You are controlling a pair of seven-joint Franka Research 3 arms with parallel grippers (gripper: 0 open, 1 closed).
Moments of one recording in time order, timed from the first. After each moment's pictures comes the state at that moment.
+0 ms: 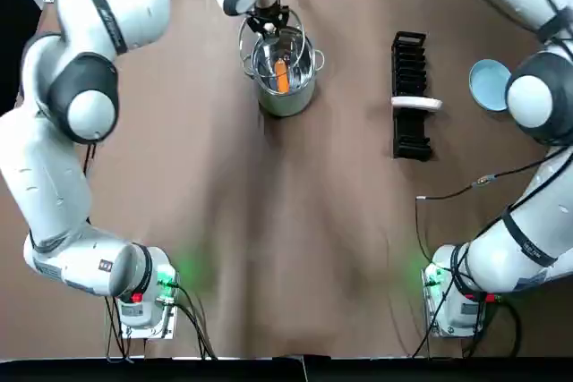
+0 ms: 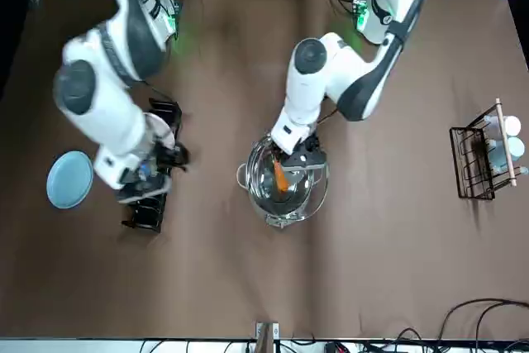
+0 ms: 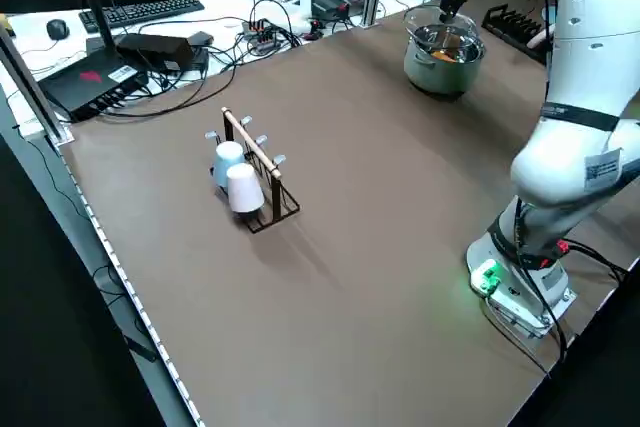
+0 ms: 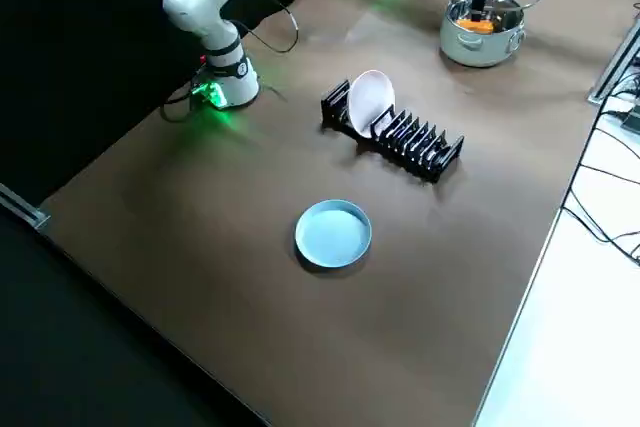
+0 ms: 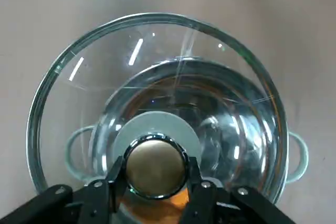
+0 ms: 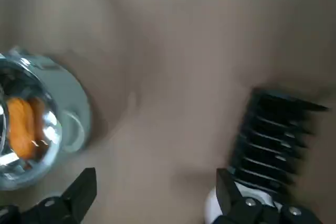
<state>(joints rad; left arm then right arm) -0.31 0.52 -0.47 -1.55 0.40 2.18 -0.99 0.16 0.38 0.21 -1.39 -0.02 1.77 0.15</state>
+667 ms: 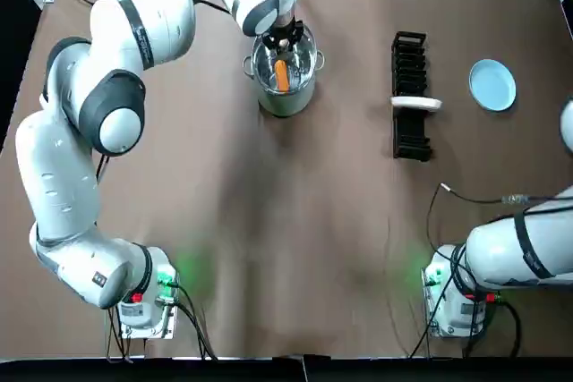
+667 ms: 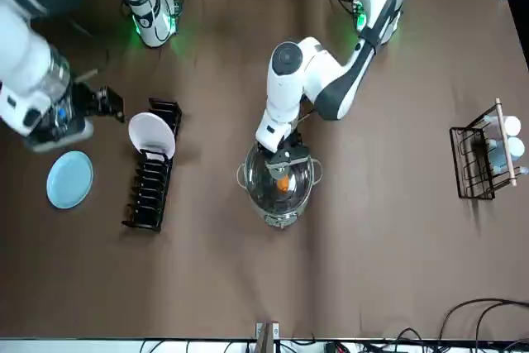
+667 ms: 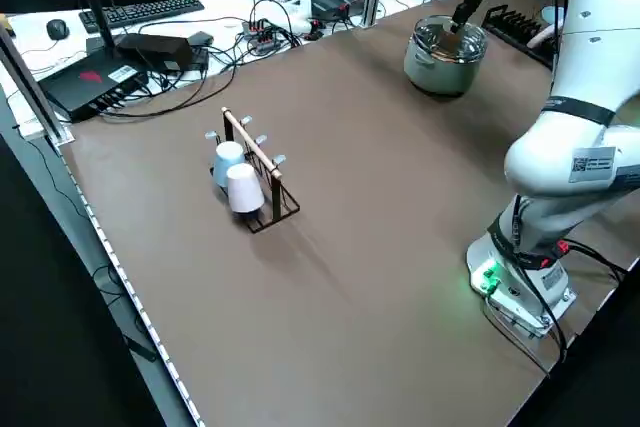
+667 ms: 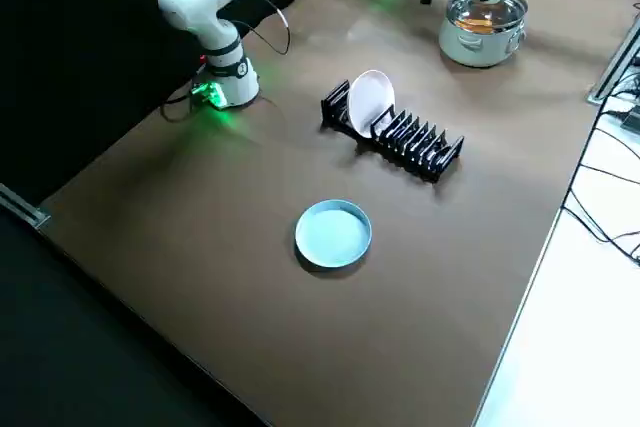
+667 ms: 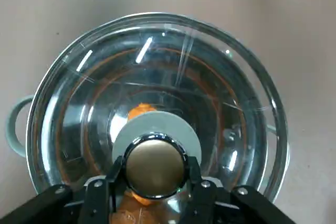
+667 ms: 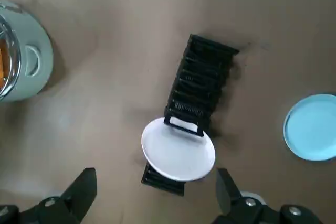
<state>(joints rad) -0.51 0.56 -0.30 -1.53 0.30 2.23 -1.10 -0.01 0.07 0.21 -1.56 0.03 1.59 -0.02</state>
